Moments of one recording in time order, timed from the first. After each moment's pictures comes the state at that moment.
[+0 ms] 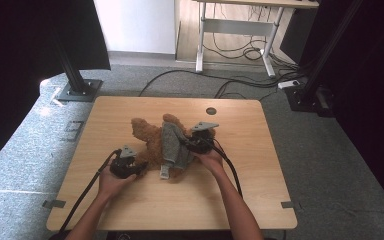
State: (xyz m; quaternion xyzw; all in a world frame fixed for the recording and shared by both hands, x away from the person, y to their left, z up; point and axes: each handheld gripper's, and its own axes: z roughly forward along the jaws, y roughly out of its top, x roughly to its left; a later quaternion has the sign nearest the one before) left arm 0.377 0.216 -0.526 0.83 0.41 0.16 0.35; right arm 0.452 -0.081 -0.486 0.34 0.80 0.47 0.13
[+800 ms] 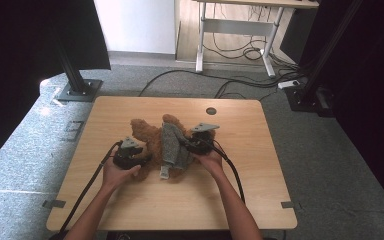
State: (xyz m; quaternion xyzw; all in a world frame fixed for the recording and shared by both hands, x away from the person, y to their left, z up) left arm 0.401 0.208 -0.513 0.81 0.42 0.15 0.39; right arm 0.449 -0.080 -0.488 0.35 0.80 0.48 0.13
